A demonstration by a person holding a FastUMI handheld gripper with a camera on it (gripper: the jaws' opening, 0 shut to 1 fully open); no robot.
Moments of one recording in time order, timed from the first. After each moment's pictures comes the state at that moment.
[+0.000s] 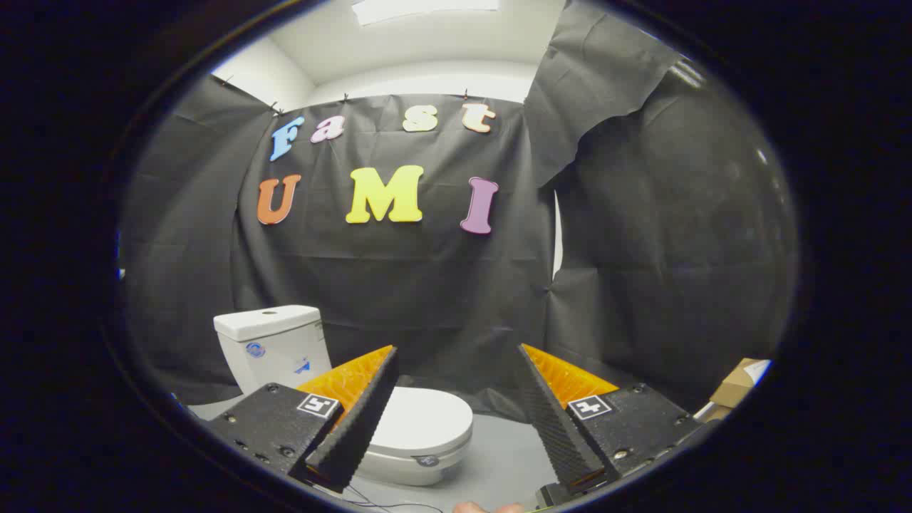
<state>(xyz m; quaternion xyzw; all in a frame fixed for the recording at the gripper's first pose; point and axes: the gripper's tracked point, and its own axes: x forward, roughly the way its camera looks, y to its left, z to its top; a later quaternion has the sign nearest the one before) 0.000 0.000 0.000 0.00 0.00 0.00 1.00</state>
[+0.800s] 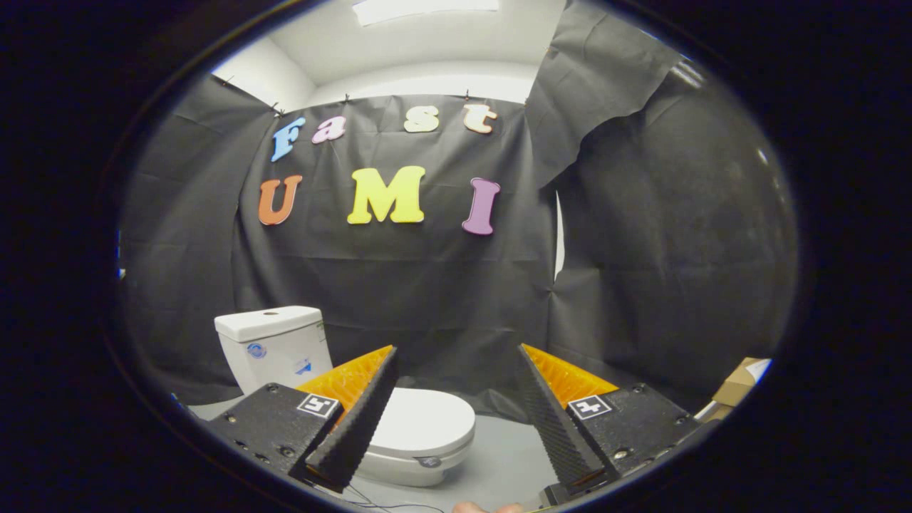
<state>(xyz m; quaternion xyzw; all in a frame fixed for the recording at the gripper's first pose) 0.002 0.006 0.000 0.00 0.00 0.00 1.00</state>
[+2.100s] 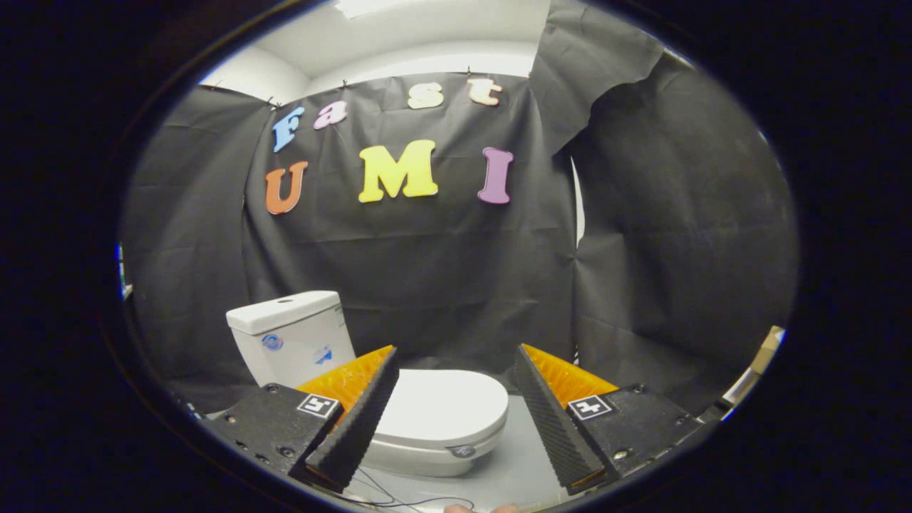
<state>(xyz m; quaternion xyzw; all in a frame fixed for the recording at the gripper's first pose) 0.034 0.046 -0.053 0.04 0.06 0.03 1.00</state>
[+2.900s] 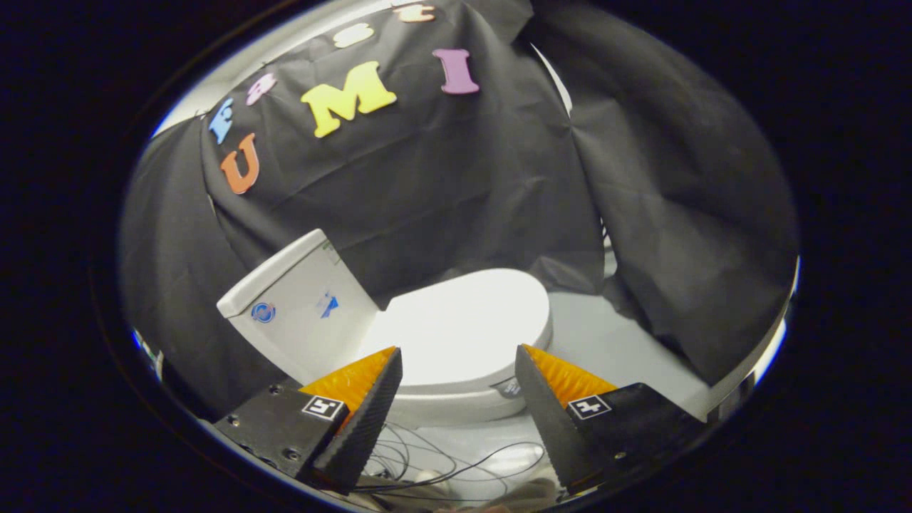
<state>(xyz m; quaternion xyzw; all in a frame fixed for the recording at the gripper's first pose) 0.084 0.065 -0.200 0.19 0.29 0.04 0.94</state>
